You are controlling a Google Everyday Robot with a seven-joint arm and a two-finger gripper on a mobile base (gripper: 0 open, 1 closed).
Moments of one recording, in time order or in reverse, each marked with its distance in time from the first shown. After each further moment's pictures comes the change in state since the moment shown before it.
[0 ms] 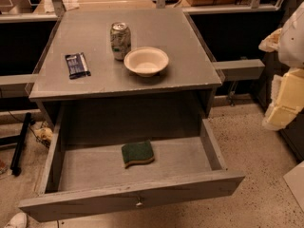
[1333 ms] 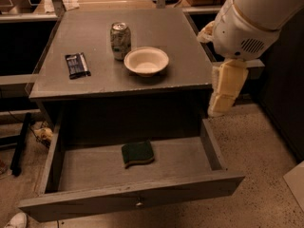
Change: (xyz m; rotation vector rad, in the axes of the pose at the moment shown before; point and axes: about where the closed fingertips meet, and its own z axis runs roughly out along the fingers) arm -0.105 -0.005 0.028 -0.031 -0.134 -0.234
